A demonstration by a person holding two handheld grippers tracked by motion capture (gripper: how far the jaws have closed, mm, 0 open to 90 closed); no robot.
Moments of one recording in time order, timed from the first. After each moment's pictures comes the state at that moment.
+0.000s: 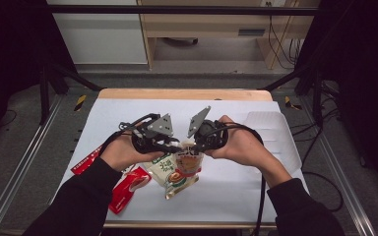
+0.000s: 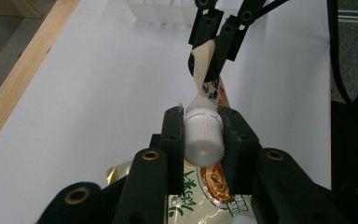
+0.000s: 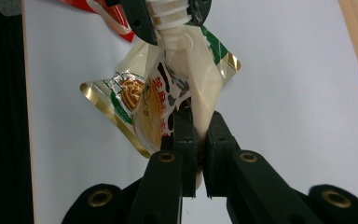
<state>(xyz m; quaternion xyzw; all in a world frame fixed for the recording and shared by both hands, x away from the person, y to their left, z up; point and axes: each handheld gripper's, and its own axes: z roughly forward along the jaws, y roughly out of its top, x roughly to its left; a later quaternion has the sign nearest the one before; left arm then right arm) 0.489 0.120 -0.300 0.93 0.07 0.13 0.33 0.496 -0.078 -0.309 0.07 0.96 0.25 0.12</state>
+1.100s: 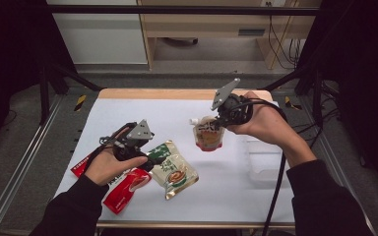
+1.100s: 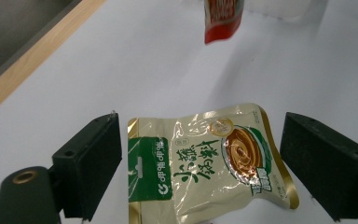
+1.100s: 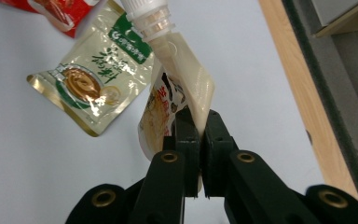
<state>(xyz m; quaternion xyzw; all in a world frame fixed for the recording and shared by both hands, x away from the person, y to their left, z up) 0.484 0.170 -0.344 0.90 0.19 0.16 0.36 0.530 -0.134 -0.262 0.11 0.94 0.26 0.17</state>
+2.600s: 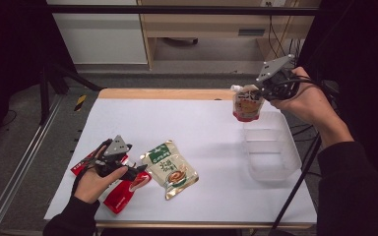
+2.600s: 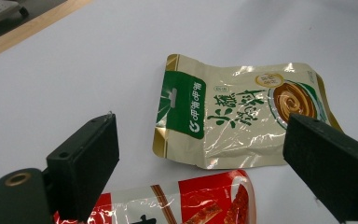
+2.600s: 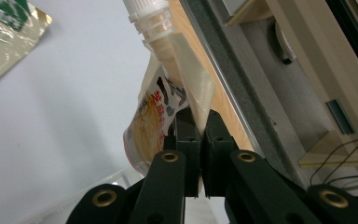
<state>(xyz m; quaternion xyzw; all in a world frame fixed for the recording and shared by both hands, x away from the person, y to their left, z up) 0.469 0.227 -0.403 0.86 0.28 0.20 0.39 0.564 -0.236 -0.229 0.17 0.91 0.24 0.30</state>
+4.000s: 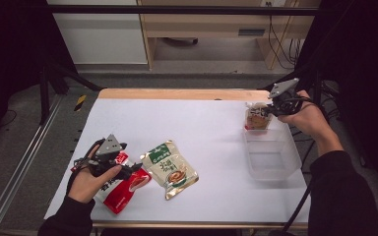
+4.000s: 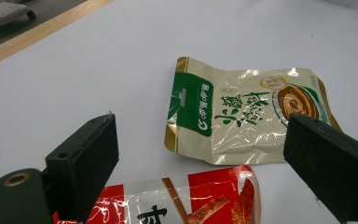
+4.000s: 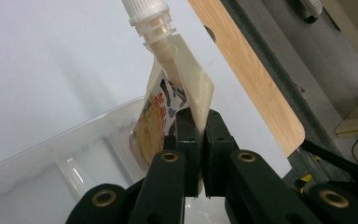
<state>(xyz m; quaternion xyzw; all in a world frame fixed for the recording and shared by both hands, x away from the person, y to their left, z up) 0.467 0.240 -0.398 0.85 0.29 0.20 0.40 0.608 -0.298 -0.332 0.24 0.91 0.25 0.25</state>
